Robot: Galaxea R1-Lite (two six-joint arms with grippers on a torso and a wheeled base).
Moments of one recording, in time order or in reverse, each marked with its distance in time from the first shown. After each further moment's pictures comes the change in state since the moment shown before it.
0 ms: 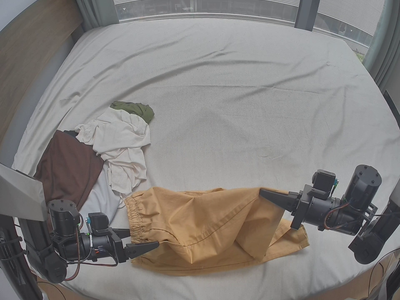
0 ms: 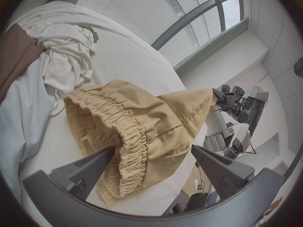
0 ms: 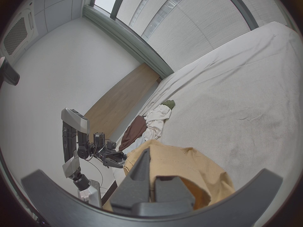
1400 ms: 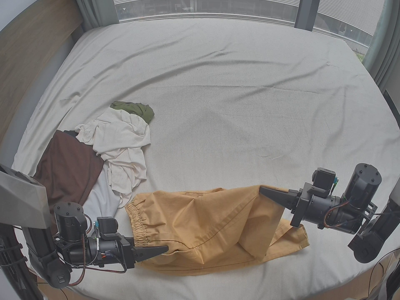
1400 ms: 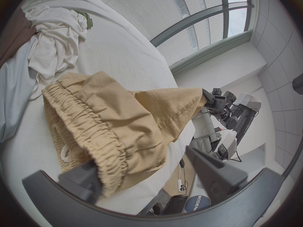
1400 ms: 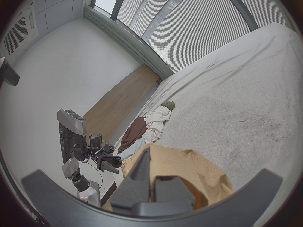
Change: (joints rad) left arm -0.102 -0.028 0.013 0.002 -0.002 -0.150; right arm -0.004 0.001 -0.013 0.000 -0.001 0.001
